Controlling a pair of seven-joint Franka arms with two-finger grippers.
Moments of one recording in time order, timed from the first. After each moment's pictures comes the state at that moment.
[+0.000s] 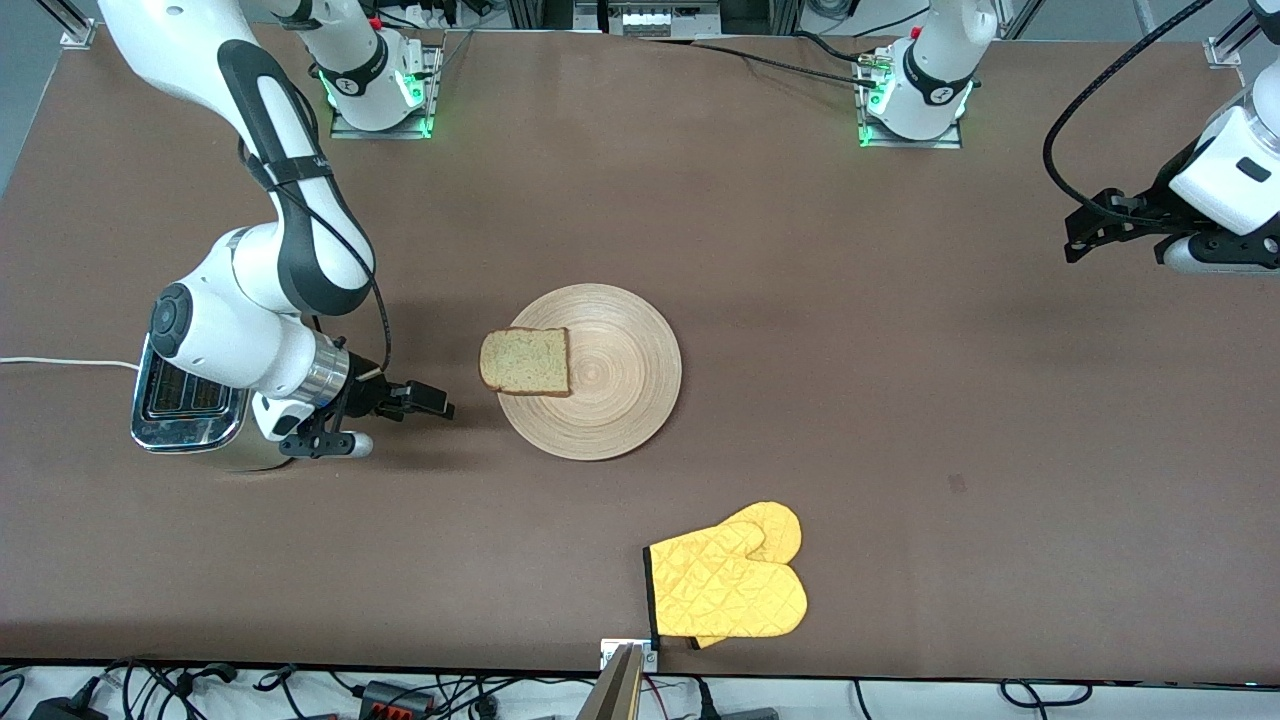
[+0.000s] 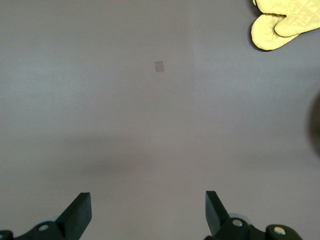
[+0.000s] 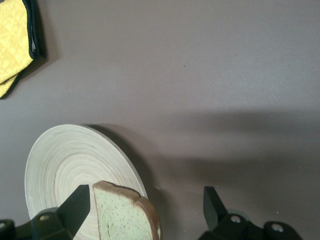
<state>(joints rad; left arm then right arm) 0.02 -0.05 -0.06 -1.69 0.02 1.65 -0.03 0.28 0.49 -0.06 -1.72 0.55 2.28 -0.07</state>
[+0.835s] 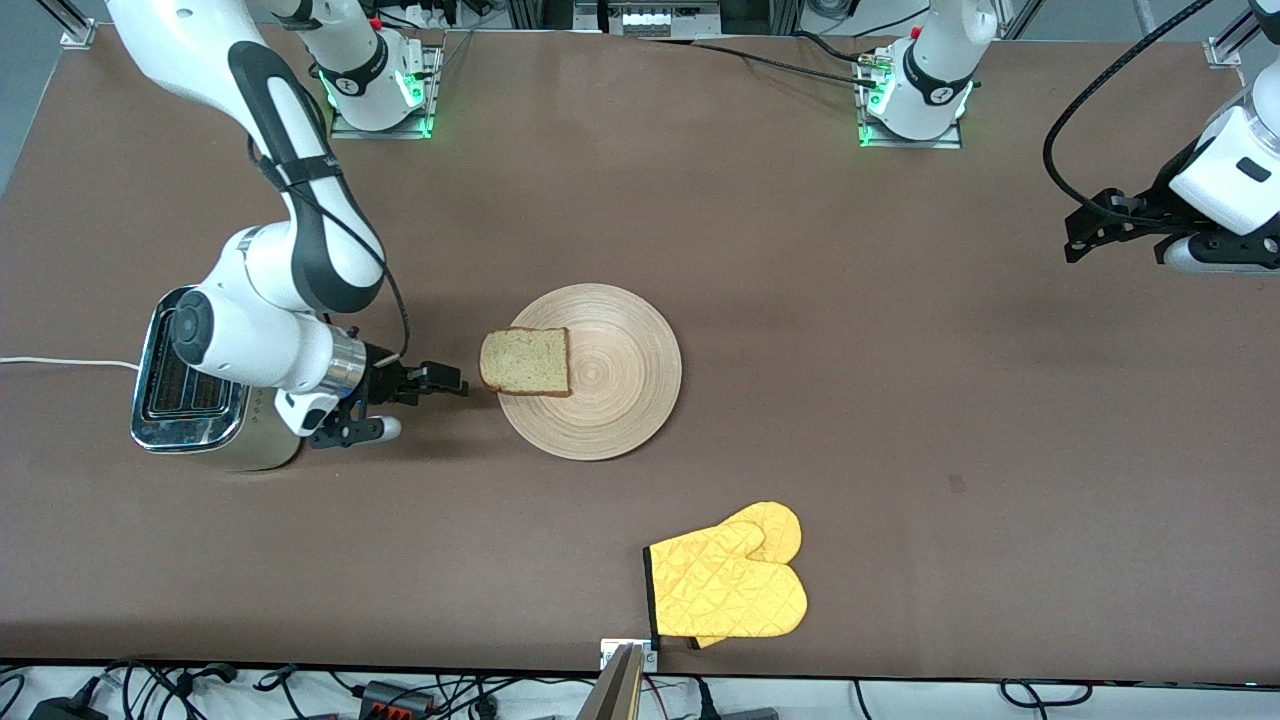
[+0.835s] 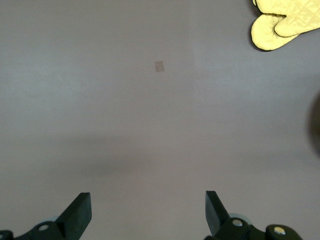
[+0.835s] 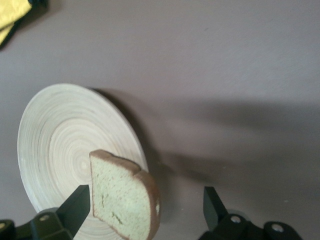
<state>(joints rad) 0.02 -0.05 -0.06 -1.69 0.02 1.65 -0.03 0.30 0.49 -0.05 -1.75 0.55 2.21 -0.17</state>
